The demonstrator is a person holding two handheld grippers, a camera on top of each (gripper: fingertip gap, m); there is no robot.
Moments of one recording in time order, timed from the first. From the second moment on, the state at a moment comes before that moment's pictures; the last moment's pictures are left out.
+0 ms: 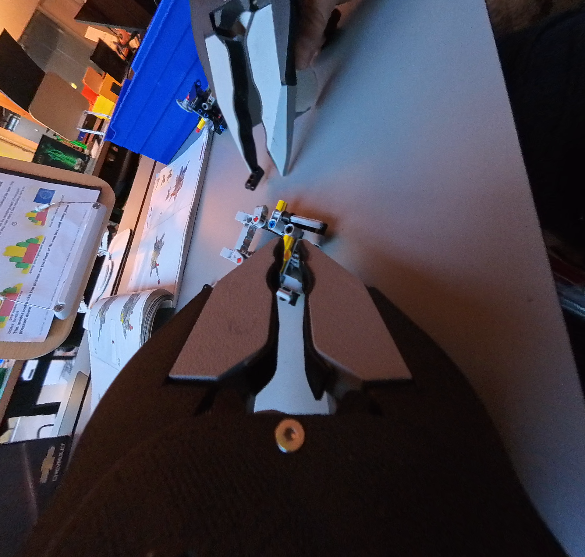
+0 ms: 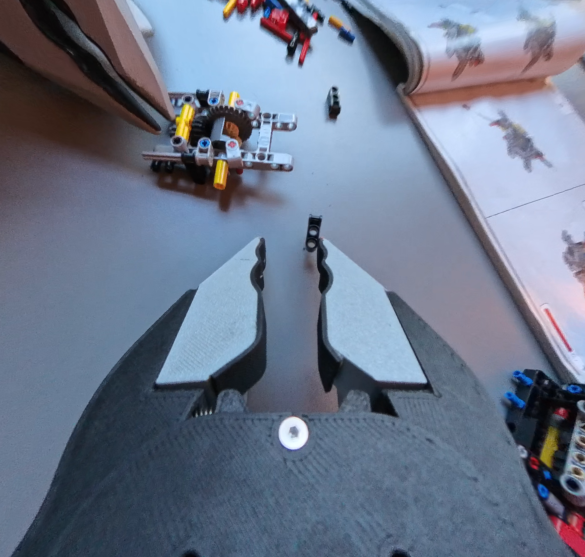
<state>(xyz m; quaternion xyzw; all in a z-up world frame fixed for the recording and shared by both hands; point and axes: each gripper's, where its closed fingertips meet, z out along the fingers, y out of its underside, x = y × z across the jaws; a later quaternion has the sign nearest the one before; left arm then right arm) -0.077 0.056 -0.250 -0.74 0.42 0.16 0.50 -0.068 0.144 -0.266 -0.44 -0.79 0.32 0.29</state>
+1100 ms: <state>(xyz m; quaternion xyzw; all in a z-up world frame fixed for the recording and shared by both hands) -0.076 0.056 -0.254 -0.74 0.43 0.16 0.49 -0.058 0.146 -0.272 -0.45 -0.79 0.32 0.25</state>
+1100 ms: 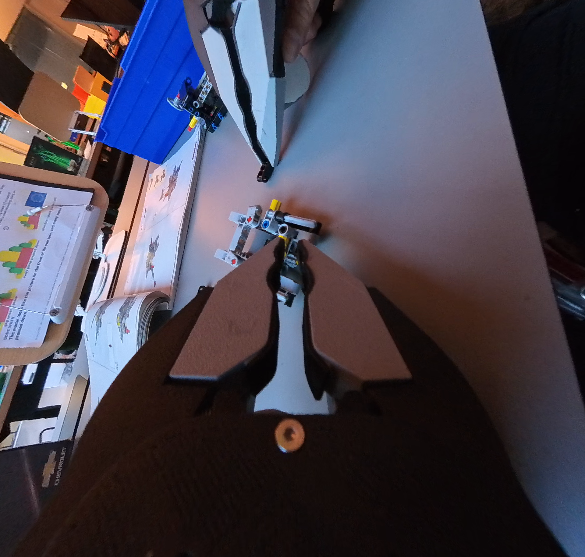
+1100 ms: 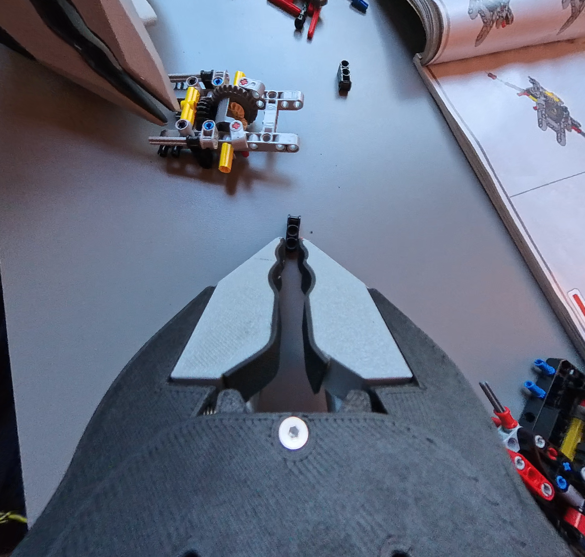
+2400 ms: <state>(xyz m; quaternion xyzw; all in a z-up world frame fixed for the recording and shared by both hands) -0.075 0.056 -0.262 -0.74 0.45 0.19 0.47 -0.036 0.094 -0.193 -0.41 -0.61 0.68 -0.03</state>
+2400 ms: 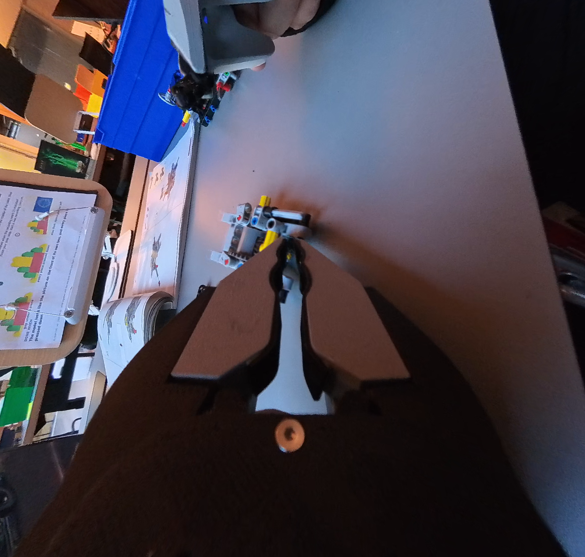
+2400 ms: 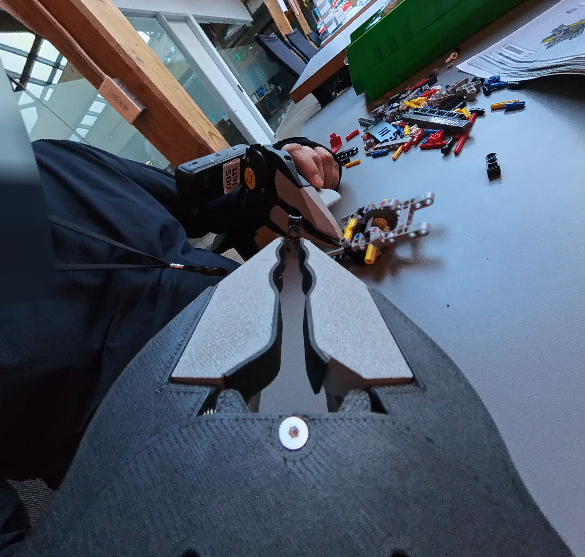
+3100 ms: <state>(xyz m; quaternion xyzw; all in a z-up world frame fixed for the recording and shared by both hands) -0.075 0.056 -0.265 -0.74 0.45 0.19 0.47 -0.047 0.098 -0.205 -0.45 -0.59 0.66 -0.07</state>
